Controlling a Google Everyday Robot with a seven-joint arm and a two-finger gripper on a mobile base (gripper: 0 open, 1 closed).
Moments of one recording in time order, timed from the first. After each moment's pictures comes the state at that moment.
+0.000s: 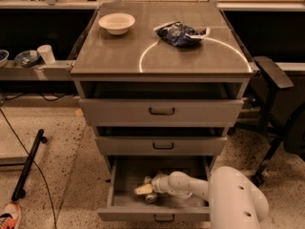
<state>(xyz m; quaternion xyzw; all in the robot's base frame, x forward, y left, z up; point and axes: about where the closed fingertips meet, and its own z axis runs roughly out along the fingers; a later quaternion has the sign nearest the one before) 0.621 0.017 0.114 -0.28 0.87 0.27 0.30</state>
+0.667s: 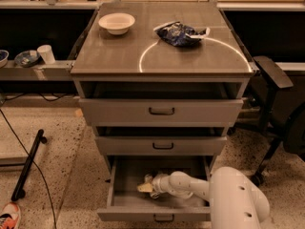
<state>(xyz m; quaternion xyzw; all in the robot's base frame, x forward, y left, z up) 0.621 0.017 0.114 -0.28 0.87 0.27 0.30</state>
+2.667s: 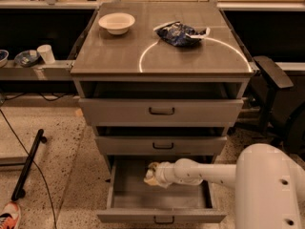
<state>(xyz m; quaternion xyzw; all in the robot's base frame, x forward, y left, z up) 0.591 0.003 0.267 -0.53 0.76 0.17 0.34</state>
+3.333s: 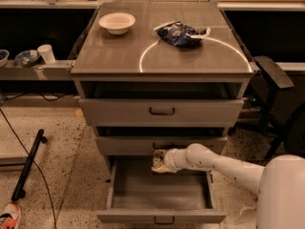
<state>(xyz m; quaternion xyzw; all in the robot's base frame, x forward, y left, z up) 0.631 -0.027 0.337 -0.62 0.67 0.15 0.39</state>
